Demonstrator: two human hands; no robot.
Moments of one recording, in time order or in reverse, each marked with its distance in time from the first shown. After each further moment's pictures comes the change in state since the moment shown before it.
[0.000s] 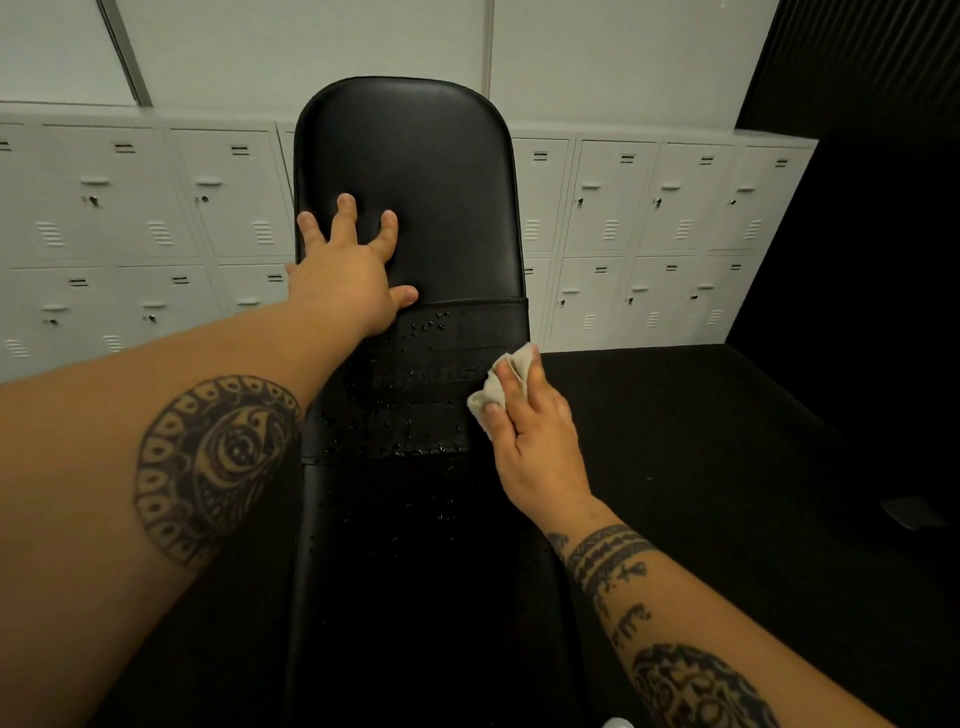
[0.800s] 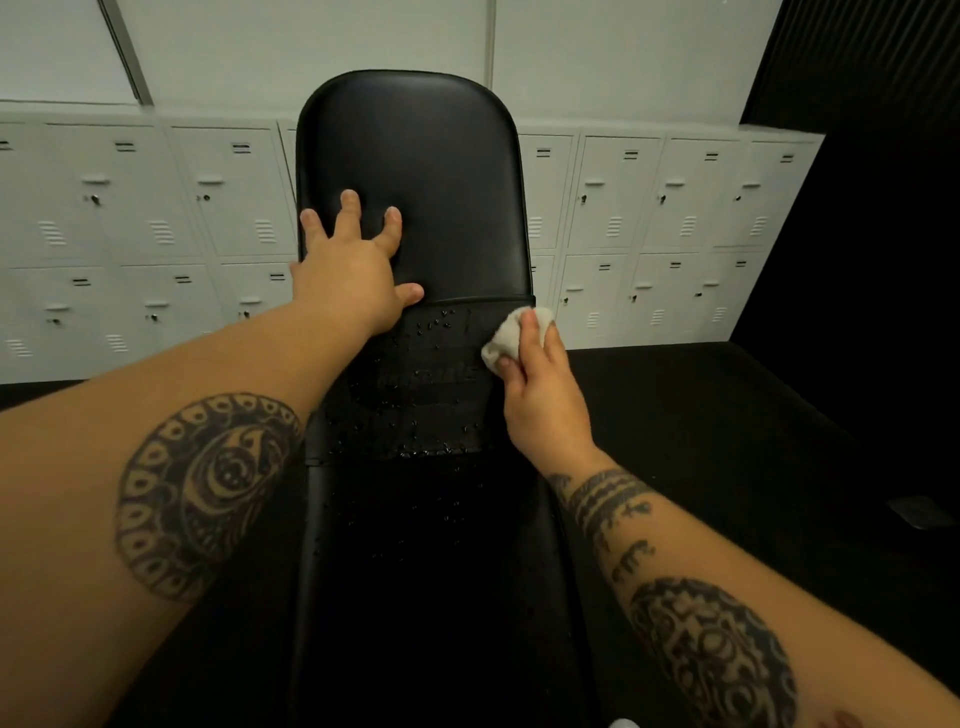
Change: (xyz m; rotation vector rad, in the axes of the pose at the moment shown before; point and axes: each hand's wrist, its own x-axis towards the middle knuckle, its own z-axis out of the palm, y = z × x) left_hand 0.002 -0.001 0.002 -0.011 0.034 0.003; right_hand 0.047 -0.014 -0.009 0.117 0.066 0.119
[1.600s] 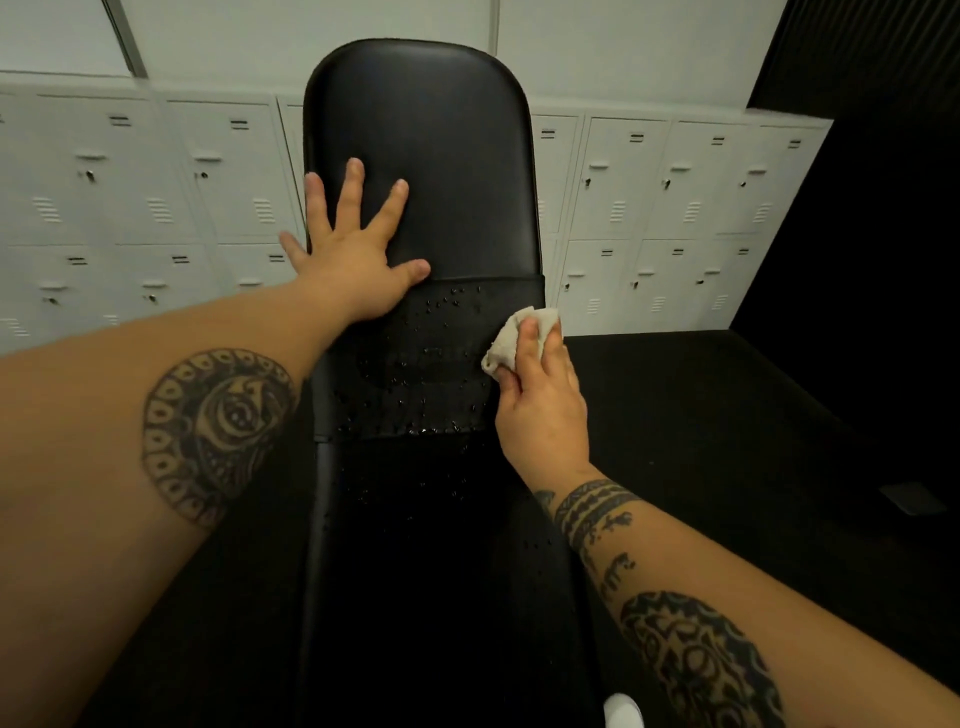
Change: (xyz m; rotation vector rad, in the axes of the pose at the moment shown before) left_hand -0.005 -0.017 0.008 -0.162 -0.052 0.046; right_hand -0.033 -0.001 0.017 -0.208 0.028 0.004
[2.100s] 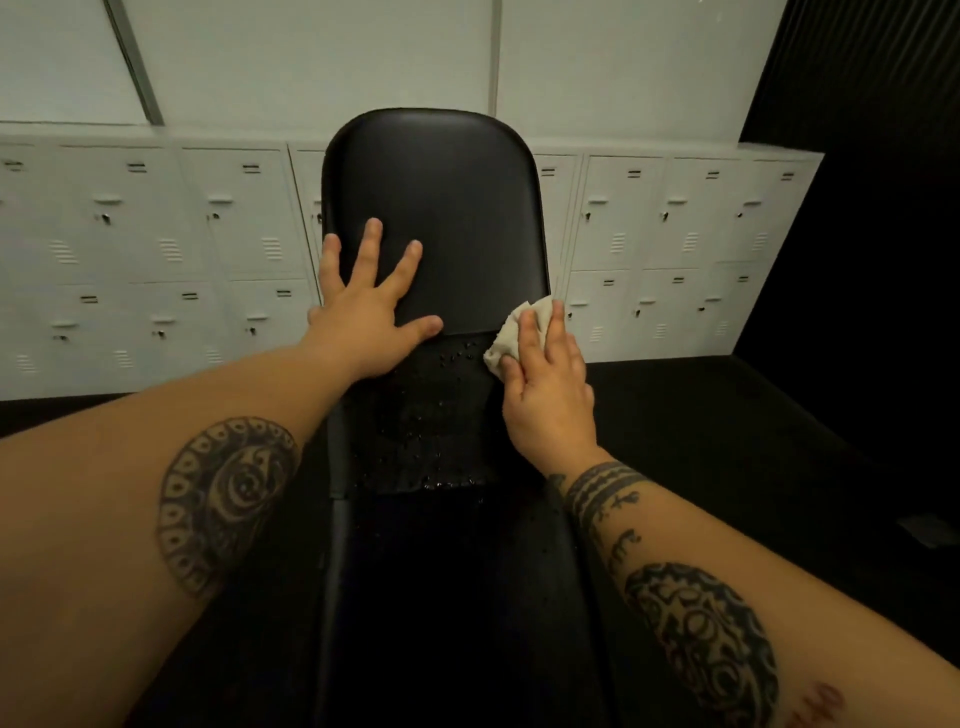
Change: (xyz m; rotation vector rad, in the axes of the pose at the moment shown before) left_hand 0.005 -0.012 -0.001 0.008 -0.033 0.066; right_hand 0.057 -0.022 -0.016 -0.051 -0.015 -0.018
